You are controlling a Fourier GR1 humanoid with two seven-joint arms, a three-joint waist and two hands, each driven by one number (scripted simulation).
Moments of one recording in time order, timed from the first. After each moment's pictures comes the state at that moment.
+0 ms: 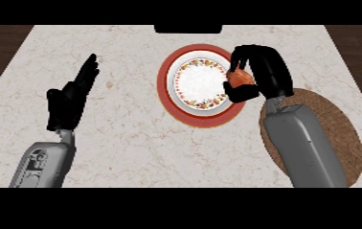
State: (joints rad) left arm -0.26 0.21 0.01 -1.43 -0.07 0.04 0.11; right arm -0.55 -0.14 0.13 -1.40 0.78 -0.02 0.24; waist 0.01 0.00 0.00
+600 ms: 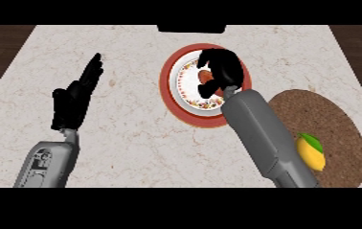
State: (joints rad) left arm -0.27 0.19 -0.01 -1.43 -0.09 0.03 0.11; right arm -0.80 -0.01 0.20 -0.86 0.88 -0.18 0.31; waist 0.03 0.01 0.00
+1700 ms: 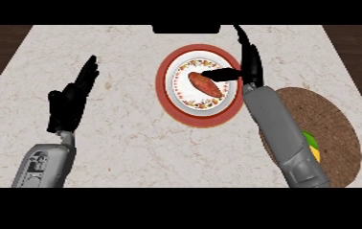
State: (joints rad) left arm -0.25 0.19 0.02 -1.43 -0.09 0.03 0.11; right arm -0.79 -0.06 -0.01 -0.73 0.27 -0.45 -0.06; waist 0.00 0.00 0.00
